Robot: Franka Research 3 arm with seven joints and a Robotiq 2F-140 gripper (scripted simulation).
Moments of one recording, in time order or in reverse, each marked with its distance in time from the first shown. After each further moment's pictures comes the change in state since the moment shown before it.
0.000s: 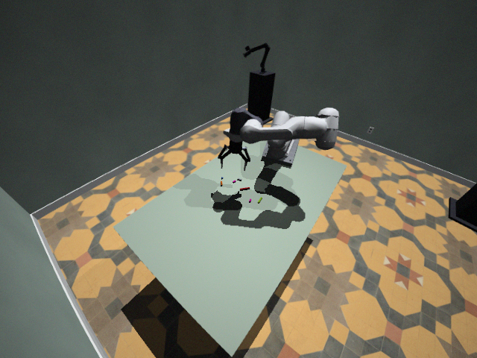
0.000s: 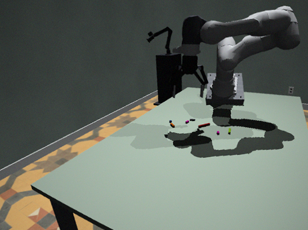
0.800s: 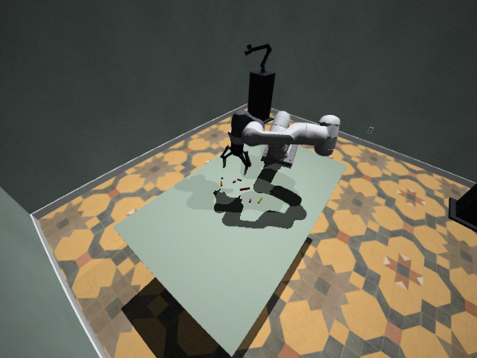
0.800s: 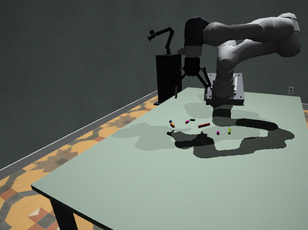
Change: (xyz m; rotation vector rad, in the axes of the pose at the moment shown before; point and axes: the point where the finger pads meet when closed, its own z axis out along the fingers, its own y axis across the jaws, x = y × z) arm -0.012 0.010 0.007 -0.006 0.003 0.364
